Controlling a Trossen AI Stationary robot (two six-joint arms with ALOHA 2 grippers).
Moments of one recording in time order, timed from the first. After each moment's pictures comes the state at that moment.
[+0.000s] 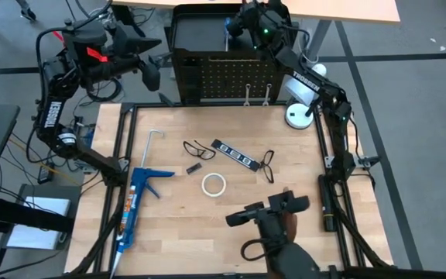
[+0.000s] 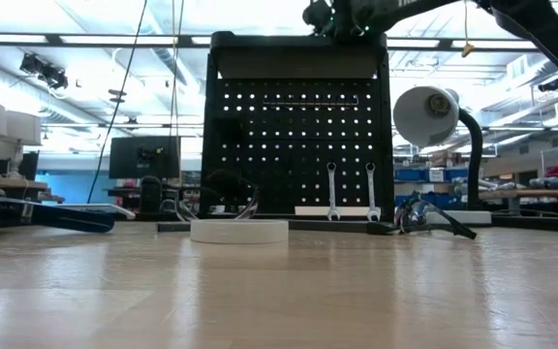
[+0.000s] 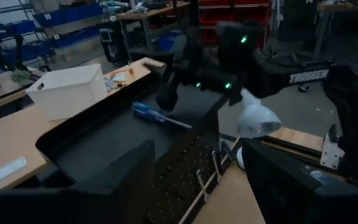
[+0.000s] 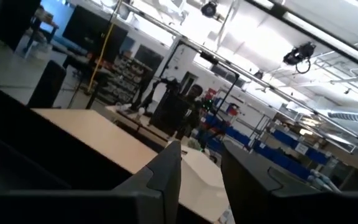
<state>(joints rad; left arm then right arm) 0.48 1.44 2.33 -1.08 -0.19 0.07 -0.72 2.05 2.15 0.17 0.61 -0.66</state>
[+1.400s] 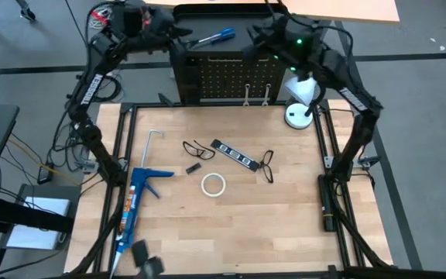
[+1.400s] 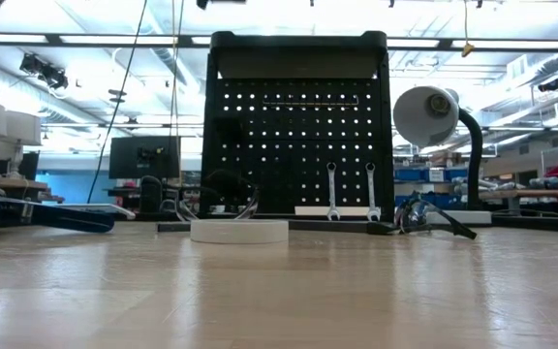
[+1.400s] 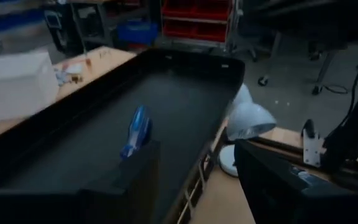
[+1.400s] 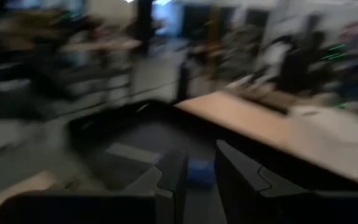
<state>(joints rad) 0.78 1.69 2.33 -0.89 0.29 0.12 -0.42 1.74 2.32 -0.67 0.52 -0.05</state>
